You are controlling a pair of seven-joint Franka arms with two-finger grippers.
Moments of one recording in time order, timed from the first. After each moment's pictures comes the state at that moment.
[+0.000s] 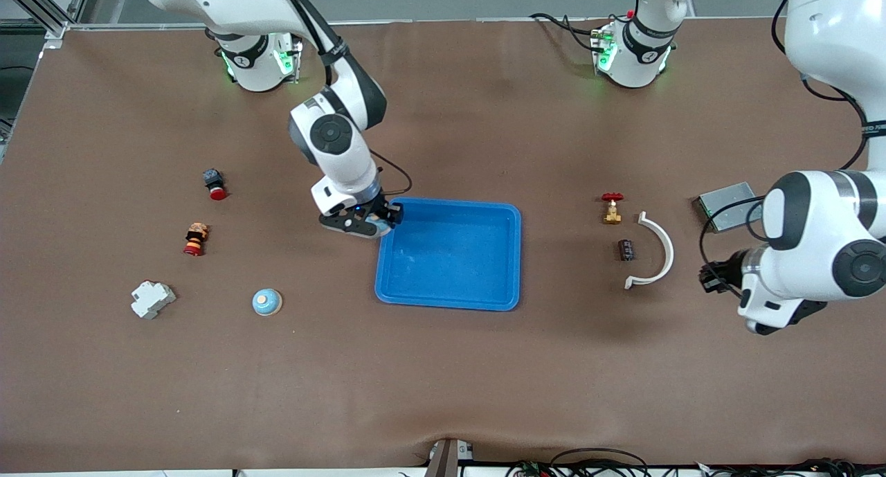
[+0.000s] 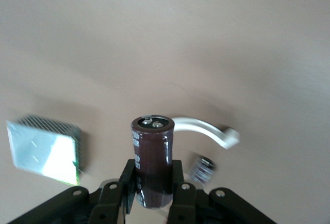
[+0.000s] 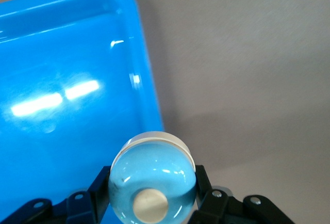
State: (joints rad) left arm 0.02 0.56 -0.12 -1.44 0.10 1.76 -0.60; right arm 0.66 0.42 0.01 -2.02 0.03 2.52 0.93
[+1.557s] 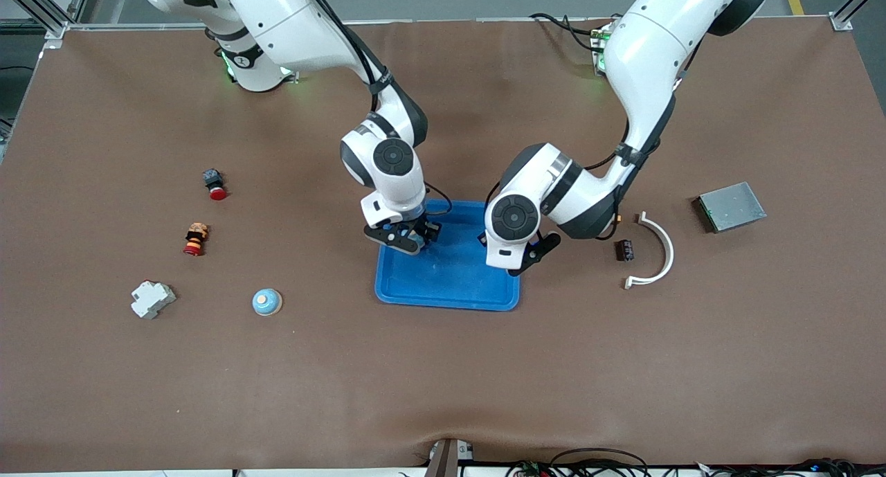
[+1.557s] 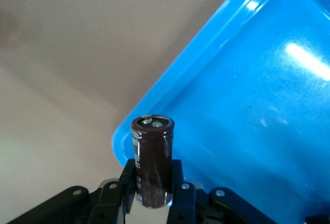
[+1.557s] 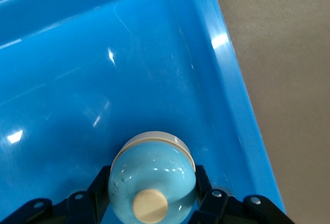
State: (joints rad) left arm -0.37 0.76 -0.34 -1.42 0.09 1.86 -1.34; right arm 0.74 0.70 -0.02 -1.74 -0.03 2.53 1.15
